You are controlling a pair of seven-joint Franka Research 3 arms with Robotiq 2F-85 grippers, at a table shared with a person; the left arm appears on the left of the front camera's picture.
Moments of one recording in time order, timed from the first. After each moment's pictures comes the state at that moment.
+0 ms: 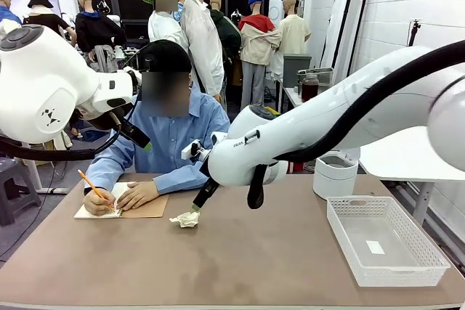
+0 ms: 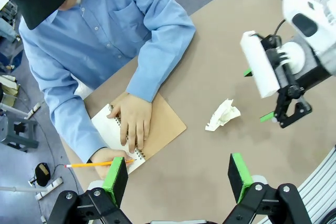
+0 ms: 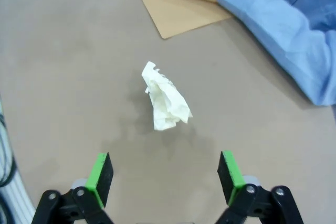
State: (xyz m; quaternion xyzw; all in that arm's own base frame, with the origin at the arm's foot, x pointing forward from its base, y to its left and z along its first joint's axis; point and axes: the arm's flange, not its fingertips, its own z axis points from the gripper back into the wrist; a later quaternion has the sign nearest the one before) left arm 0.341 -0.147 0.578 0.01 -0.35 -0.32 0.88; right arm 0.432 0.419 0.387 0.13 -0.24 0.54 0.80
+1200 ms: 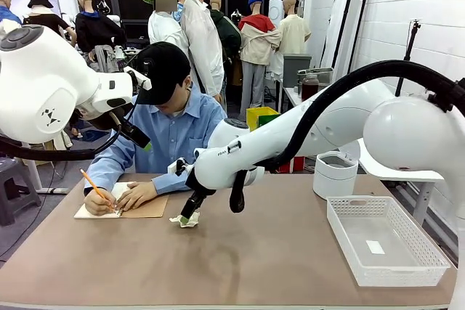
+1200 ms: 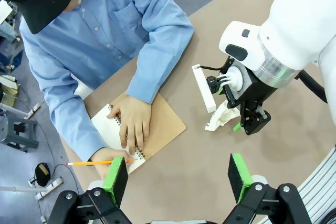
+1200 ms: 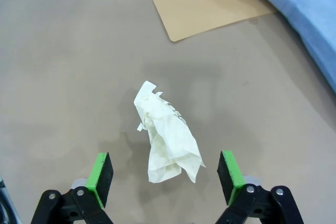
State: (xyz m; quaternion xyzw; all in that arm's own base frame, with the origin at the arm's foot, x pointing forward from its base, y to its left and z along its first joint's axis) left arm 0.341 -0.147 0.578 0.01 -0.35 -0.32 0.88; right arm 0.481 0.467 0.325 0.15 -0.16 0.56 0.80
